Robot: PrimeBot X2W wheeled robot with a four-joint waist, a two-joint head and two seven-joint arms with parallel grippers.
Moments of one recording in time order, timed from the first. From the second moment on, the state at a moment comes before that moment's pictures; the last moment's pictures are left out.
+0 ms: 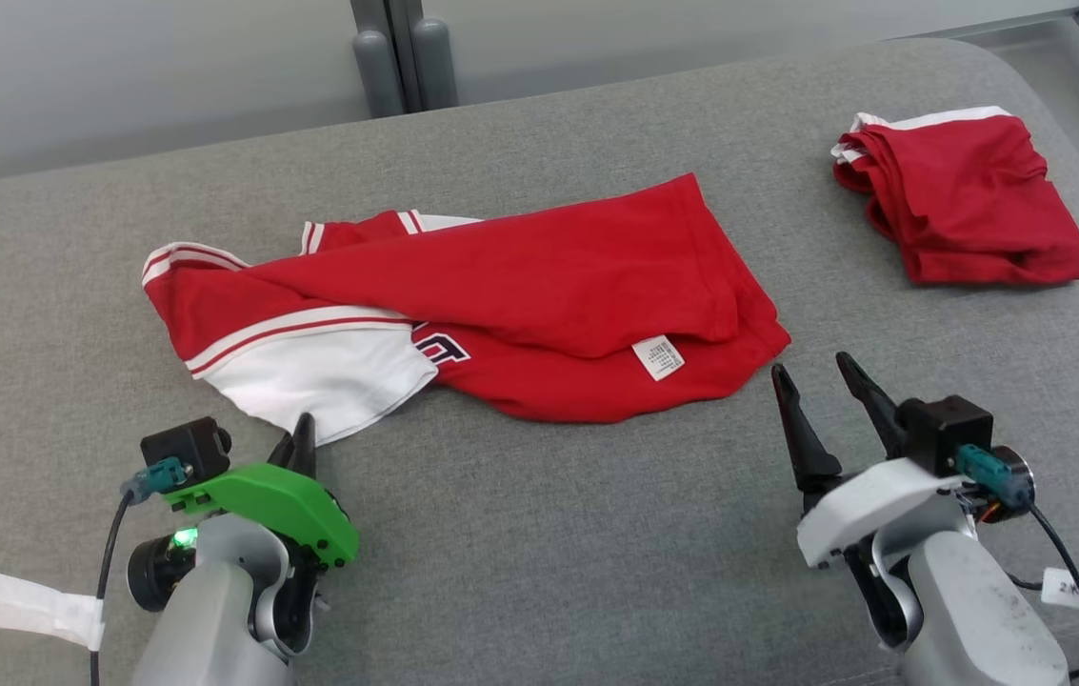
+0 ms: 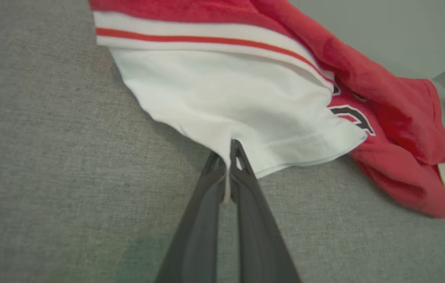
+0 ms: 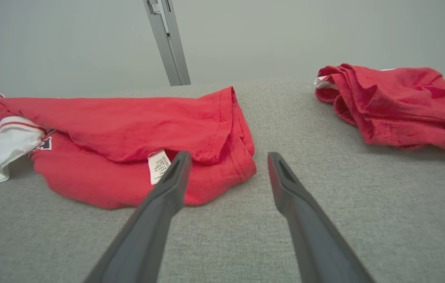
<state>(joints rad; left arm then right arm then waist) -0.39 0.06 -0.14 0.71 -0.55 -0.10 -0.02 -0.30 -0.05 0.09 0.45 0.19 0.13 -0.26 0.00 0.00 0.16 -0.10</state>
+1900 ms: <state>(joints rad) -0.28 0.08 -0.15 0.40 -0.60 -0.05 -0.11 -0.79 -0.07 0.22 0.97 0.42 0.13 -0.26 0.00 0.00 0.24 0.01</state>
